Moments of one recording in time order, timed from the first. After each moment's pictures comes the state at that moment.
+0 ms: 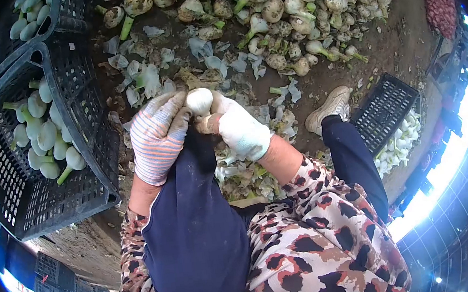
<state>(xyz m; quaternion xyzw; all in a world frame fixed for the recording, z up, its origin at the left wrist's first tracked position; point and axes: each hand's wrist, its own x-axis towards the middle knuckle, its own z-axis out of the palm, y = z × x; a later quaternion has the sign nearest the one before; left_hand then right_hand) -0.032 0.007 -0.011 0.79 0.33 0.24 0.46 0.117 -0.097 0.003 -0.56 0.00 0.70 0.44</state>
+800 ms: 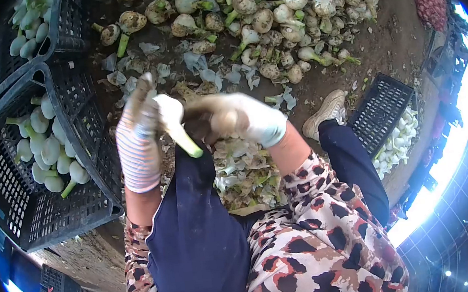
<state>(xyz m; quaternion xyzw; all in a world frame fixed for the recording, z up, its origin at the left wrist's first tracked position) -0.021 0.024 0.012 0.34 0.44 0.22 0.80 0.175 -0.091 0.000 -0.41 -0.26 0.75 0.45</state>
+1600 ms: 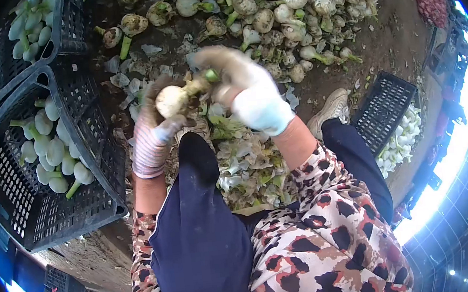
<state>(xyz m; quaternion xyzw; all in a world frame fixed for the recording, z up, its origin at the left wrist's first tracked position) -0.022 0.020 -0.028 0.35 0.34 0.18 0.85 0.175 -0.052 0.031 -0.73 -0.39 0.43 0.37</state>
